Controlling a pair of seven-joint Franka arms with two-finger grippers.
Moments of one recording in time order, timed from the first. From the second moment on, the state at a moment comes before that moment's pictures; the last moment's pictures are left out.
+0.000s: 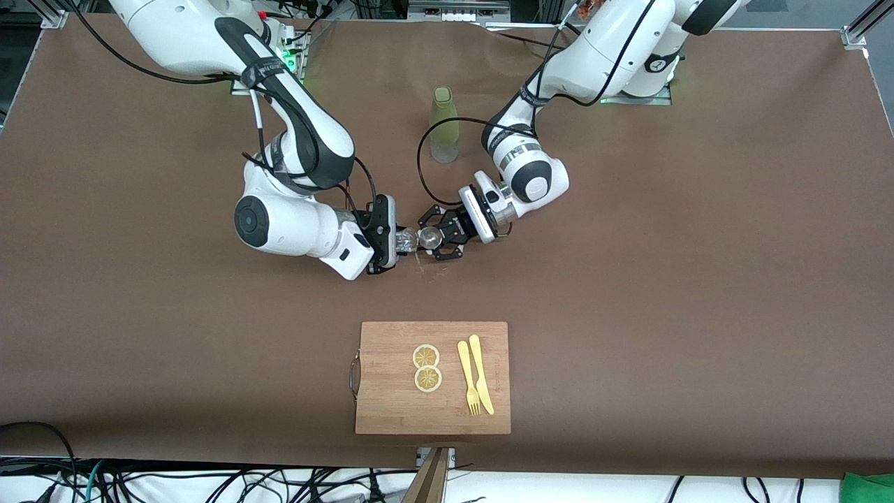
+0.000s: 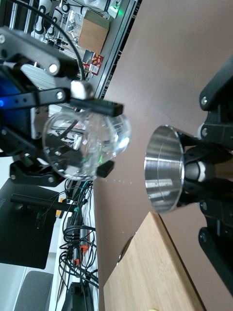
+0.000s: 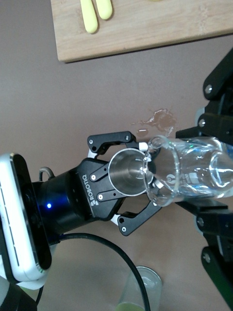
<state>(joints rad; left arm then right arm) -0.56 0.78 -0.18 -1.77 -2.57 2.38 2.63 0.18 0.60 0.39 -1.60 0.40 2.17 -1.28</state>
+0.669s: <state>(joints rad) -0.56 0.79 -0.18 -1.75 -2.57 2.38 2.63 0.20 0.53 0.39 -1.68 0.33 2.17 -1.22</state>
